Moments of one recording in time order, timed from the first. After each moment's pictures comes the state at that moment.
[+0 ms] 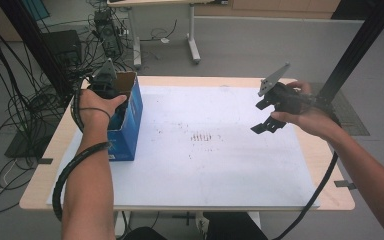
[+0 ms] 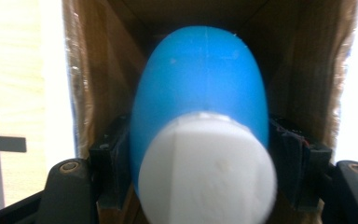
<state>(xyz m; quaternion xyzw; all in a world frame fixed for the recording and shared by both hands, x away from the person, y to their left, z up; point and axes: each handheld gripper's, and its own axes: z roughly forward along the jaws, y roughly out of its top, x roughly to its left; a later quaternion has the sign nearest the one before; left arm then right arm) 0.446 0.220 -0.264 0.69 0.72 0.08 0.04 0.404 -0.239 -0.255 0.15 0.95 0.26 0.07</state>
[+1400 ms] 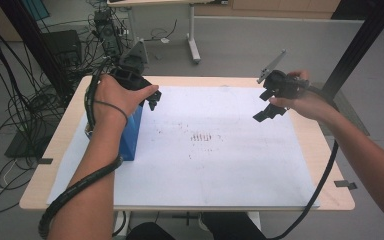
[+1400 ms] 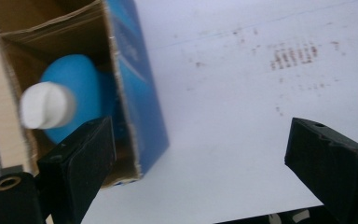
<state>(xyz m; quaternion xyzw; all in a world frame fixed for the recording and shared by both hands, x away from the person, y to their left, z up) 0.392 0.120 -0.187 0.78 0.61 0.10 0.09 0.445 -0.245 -0.249 0.20 0.95 0.22 0.06</state>
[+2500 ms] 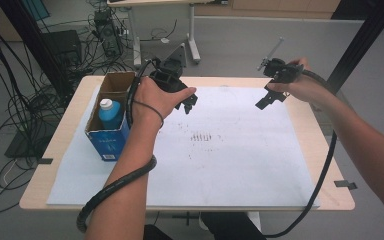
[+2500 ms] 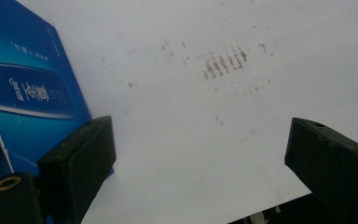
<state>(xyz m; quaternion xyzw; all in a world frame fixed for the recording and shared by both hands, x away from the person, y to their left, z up) 0.402 0.052 -0.199 0.81 0.56 0.08 0.11 0.485 -0.250 -0.243 0.25 0.95 0.17 0.05</state>
